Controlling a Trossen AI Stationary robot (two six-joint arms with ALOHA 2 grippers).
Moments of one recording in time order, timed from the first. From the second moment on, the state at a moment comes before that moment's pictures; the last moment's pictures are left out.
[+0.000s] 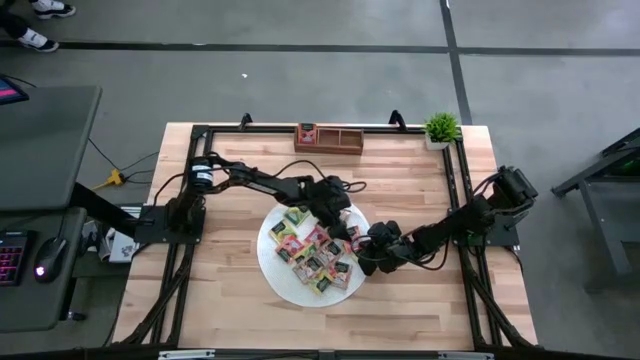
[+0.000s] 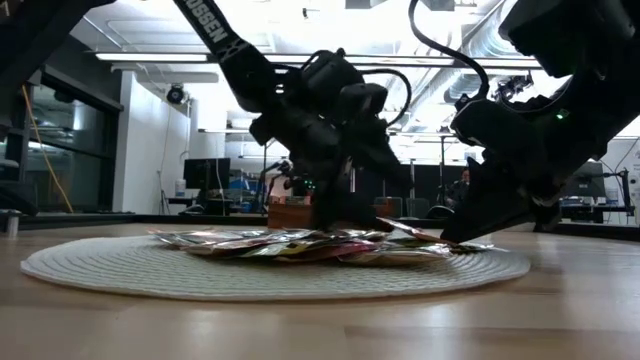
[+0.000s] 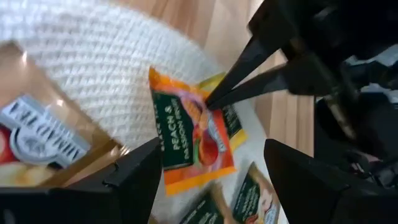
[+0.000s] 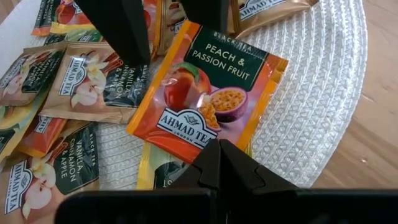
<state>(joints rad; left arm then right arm) 0.12 2.09 1.26 0.12 0.57 -0.63 0.42 1.70 0.59 0.15 0.53 1.06</state>
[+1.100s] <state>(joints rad) 0.12 2.09 1.27 0.09 0.63 -0.57 0.42 1.70 0.59 0.16 0.53 1.05</state>
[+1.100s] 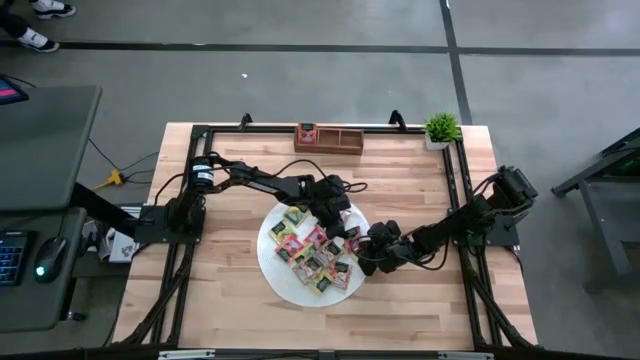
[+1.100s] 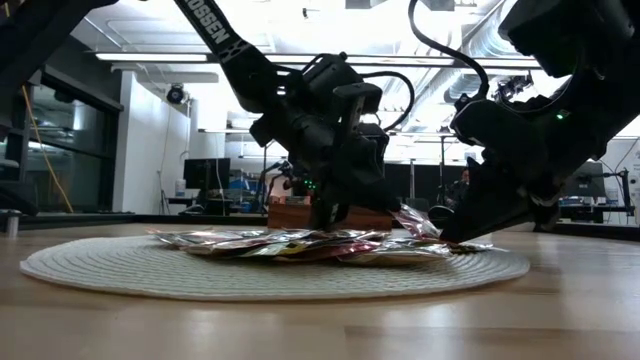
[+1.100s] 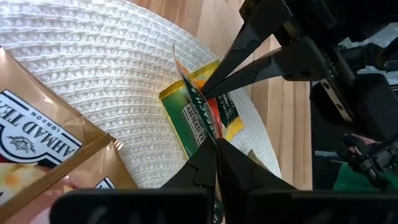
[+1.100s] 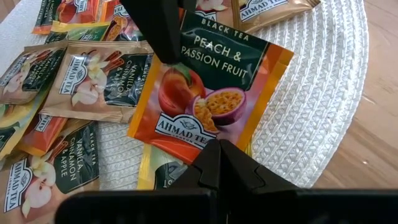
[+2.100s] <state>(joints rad) 0.24 1.89 1.27 -0.08 0.63 -0.24 0.43 1.40 0.59 0.02 0.53 0.91</state>
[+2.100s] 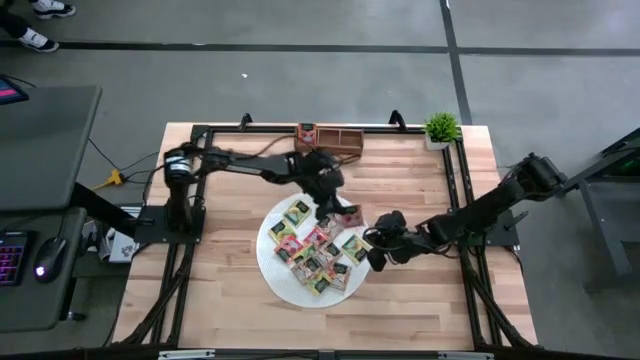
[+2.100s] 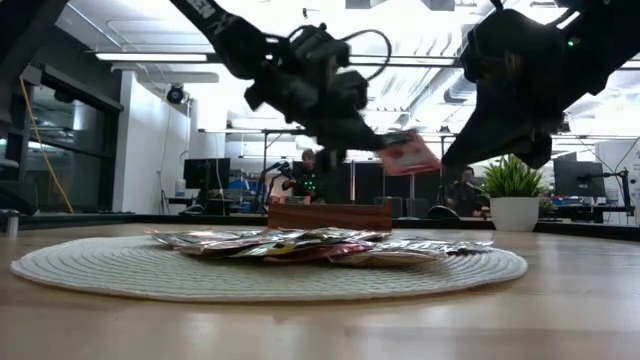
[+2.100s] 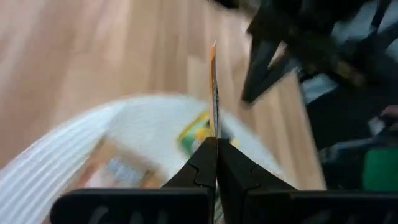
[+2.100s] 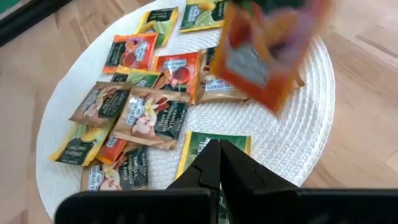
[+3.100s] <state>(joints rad) 0.67 1.68 1.30 -0.46 0.26 0.52 0.34 1.40 0.59 0.02 0.54 0.97</state>
